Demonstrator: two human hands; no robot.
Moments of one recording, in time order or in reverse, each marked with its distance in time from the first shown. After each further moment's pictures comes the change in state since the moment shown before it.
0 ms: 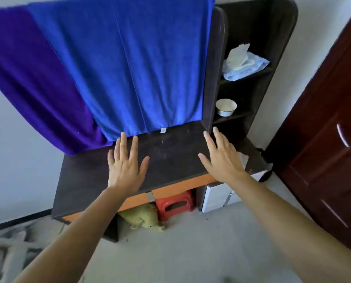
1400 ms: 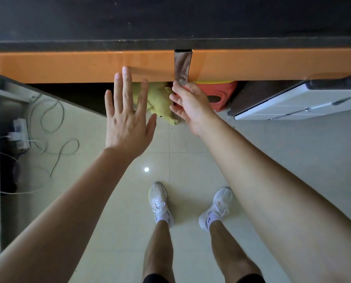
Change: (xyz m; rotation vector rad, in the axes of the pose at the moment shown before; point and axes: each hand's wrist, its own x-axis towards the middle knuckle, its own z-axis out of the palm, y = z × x) left_hand -0.156 -0.126 0.335 0.141 -0.273 -0.150; right_hand -0.046 -0.169 0.404 1.482 -0.740 0.906
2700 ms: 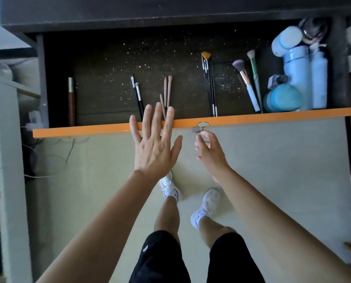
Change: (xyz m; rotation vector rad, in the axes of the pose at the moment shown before) left_hand -0.157 0.021 -0.060 -0.046 -0.012 0.055; right_hand -0.189 0.142 -0.027 -0.408 0.228 0.060
